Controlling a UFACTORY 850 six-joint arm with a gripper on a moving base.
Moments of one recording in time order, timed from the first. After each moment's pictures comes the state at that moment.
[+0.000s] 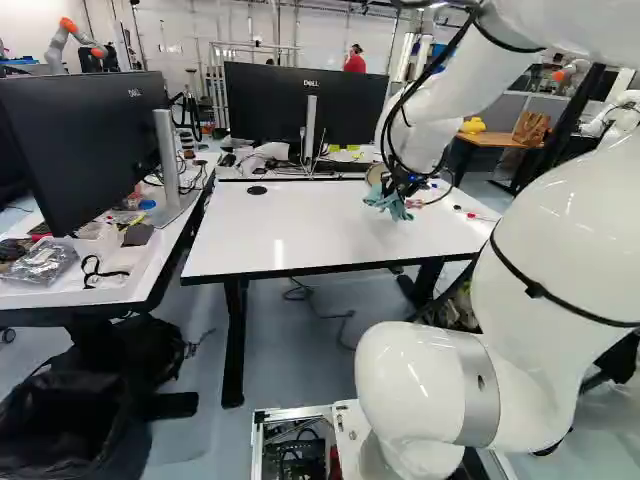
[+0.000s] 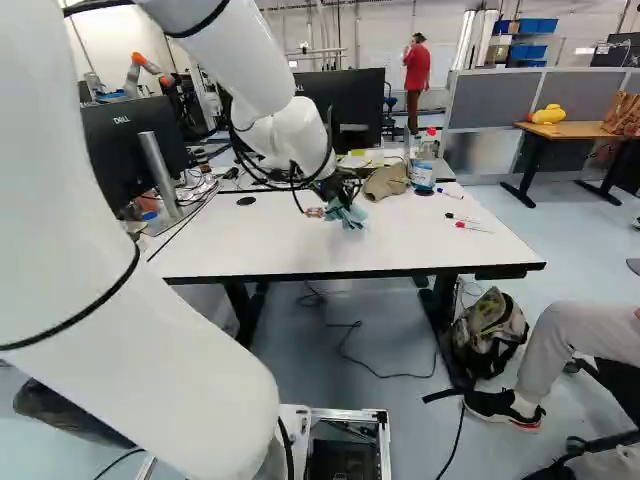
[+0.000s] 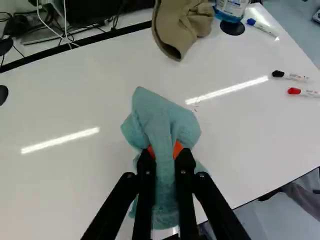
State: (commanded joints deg) arm -15.7 3.6 -44.5 0.0 -9.8 0.0
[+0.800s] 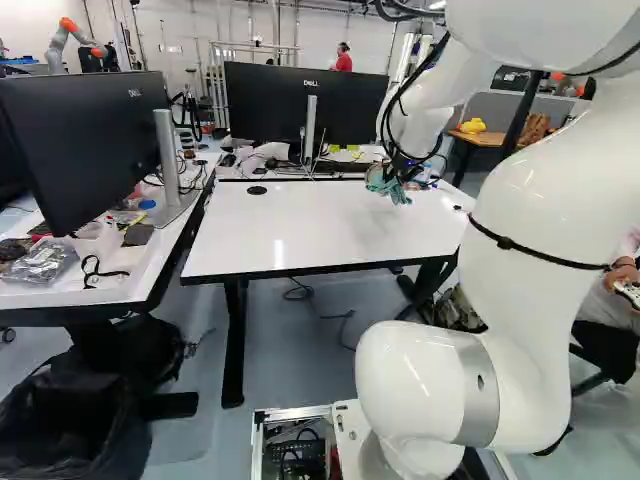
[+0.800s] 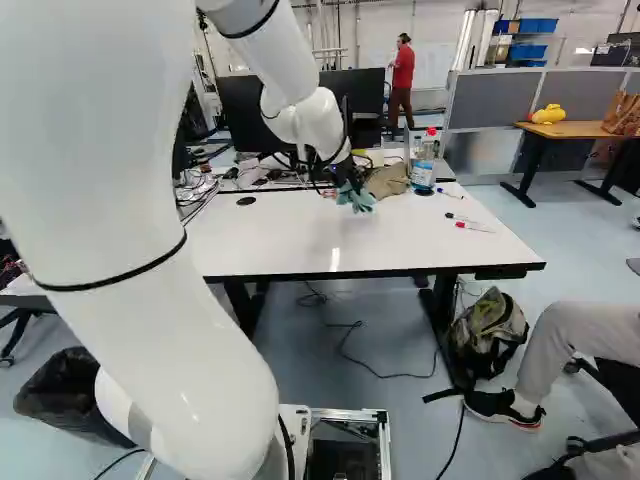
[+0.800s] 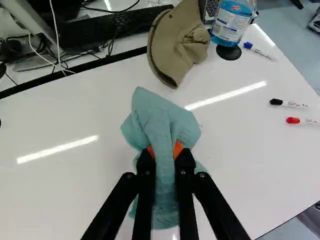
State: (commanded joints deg) arm -16.9 -8.0 -57.3 0.0 -9.8 0.0
